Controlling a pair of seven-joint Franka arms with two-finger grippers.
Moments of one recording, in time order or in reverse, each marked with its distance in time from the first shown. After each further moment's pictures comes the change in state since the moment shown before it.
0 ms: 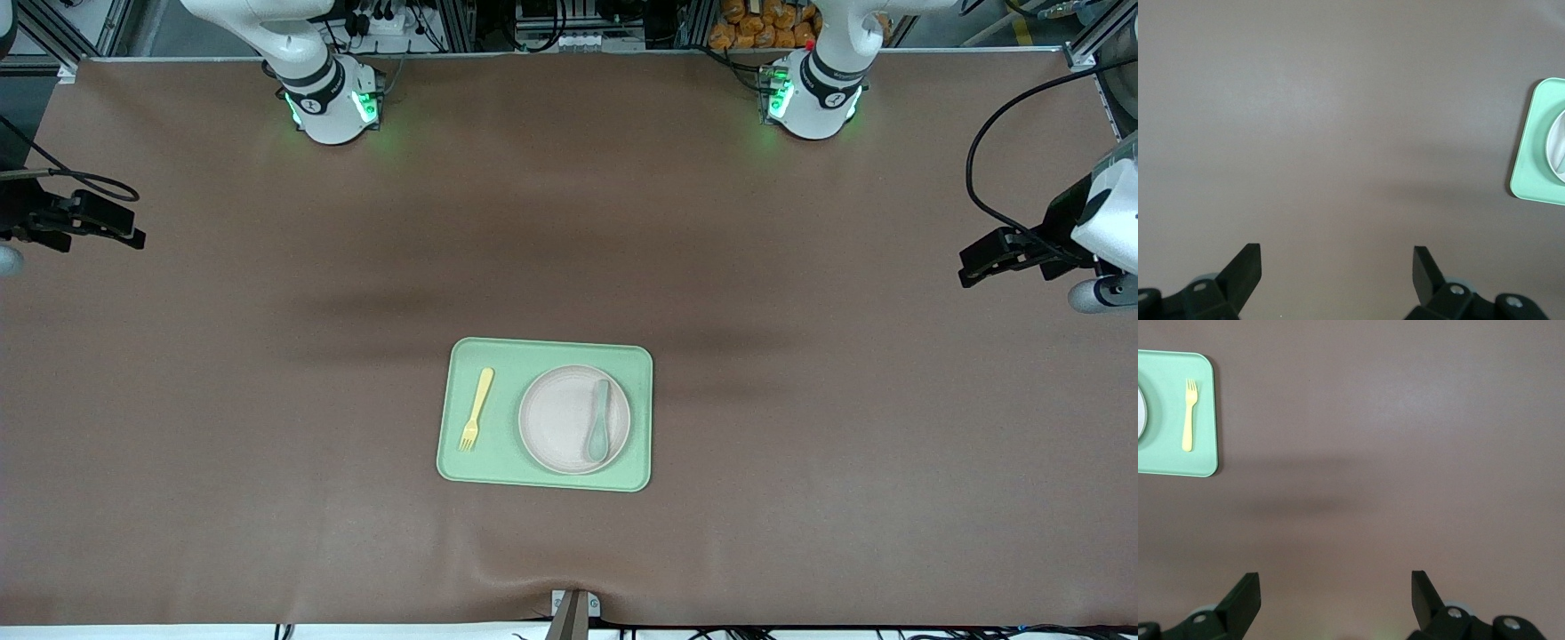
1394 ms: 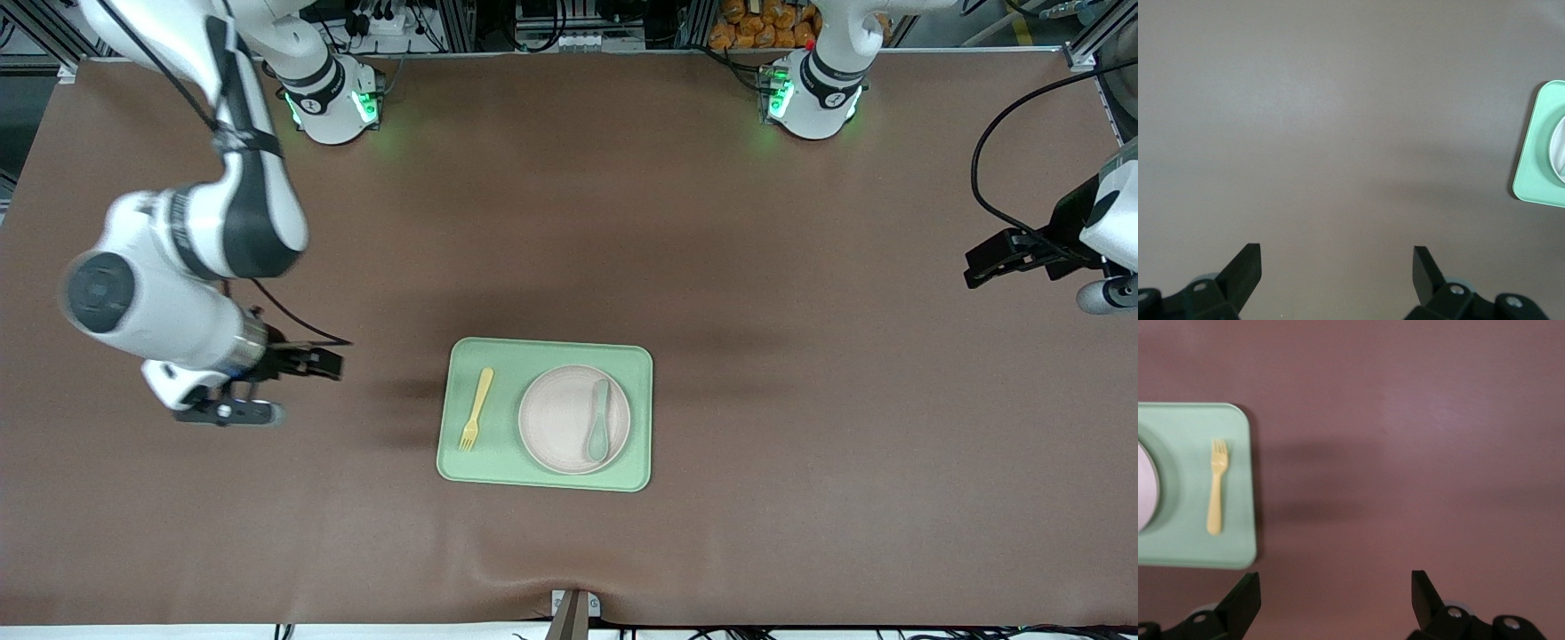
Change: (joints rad) left arm 0.006 0.001 0.004 0.000 0.000 0.000 0.000; right arm 0.495 0.360 -0.372 0.007 0.214 0.325 0.117
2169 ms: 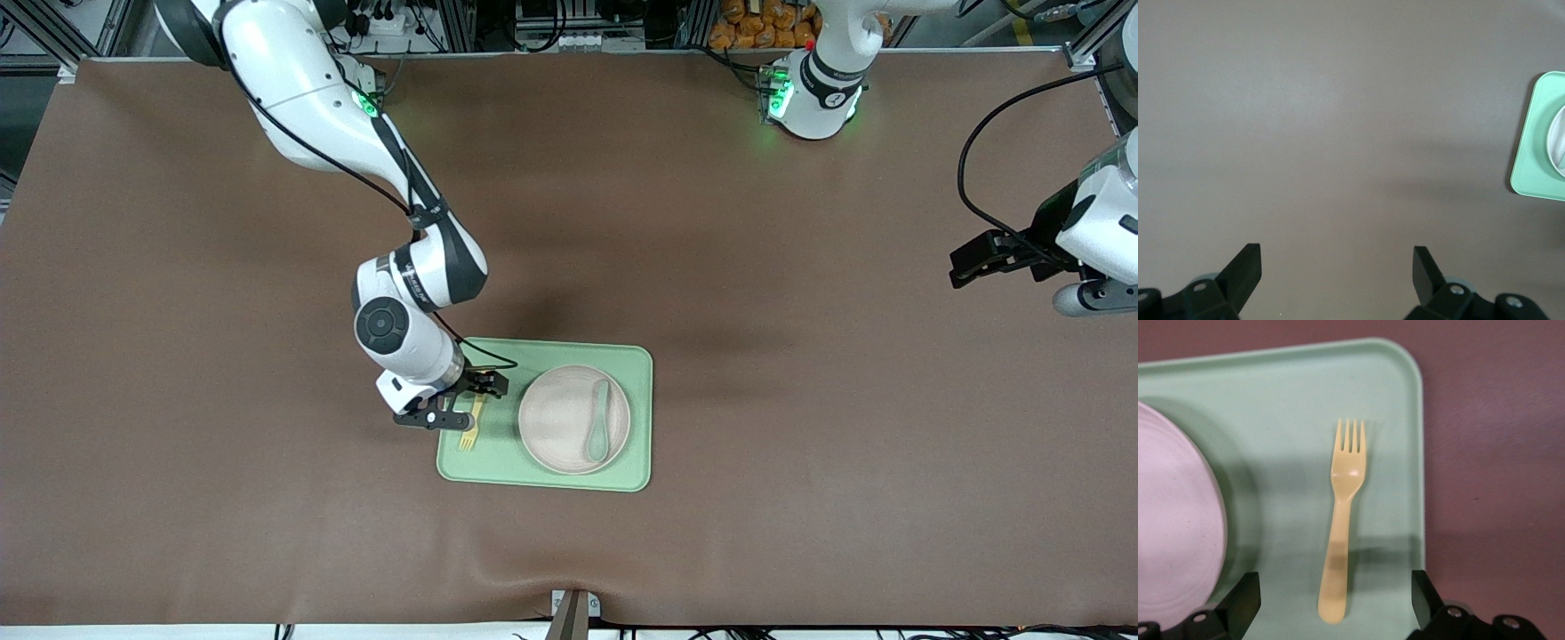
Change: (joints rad) left arm -0.012 0.006 -0.006 -0.005 0.000 -0.001 0.000; right arm 0.011 0.325 0.368 -0.006 0.000 0.508 0.339
